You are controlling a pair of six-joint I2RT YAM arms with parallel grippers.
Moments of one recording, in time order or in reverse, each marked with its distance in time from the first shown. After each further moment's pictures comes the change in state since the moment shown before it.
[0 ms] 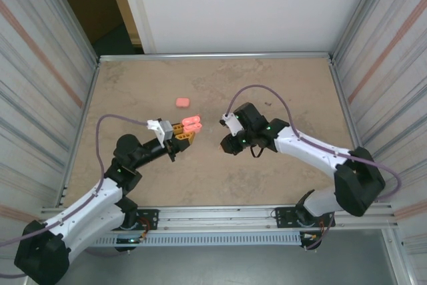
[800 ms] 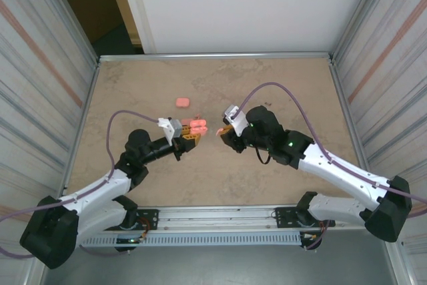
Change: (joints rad) left arm -0.002 0.198 -0.005 0.096 0.034 -0.004; right arm 0.129 -0.271 -0.012 0.120 0.219 -0.155
